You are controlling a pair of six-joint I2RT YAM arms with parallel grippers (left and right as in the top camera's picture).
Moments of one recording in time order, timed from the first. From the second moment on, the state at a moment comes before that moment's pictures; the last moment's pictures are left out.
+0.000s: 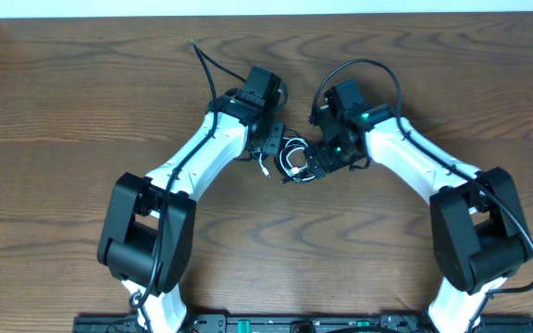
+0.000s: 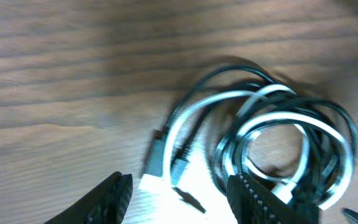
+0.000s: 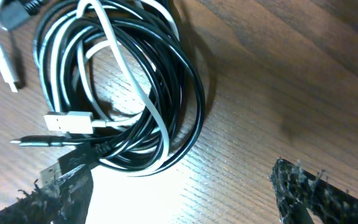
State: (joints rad) left arm -0.43 1.91 1.37 -0.69 0.05 -0.18; right arm 0.42 1.92 1.29 -0.69 -0.21 -0.01
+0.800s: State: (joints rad) left arm -0.46 2.05 1.36 -0.60 0.17 -0.20; right arm 0.26 1.92 1.29 -0.74 -0.40 -0.01
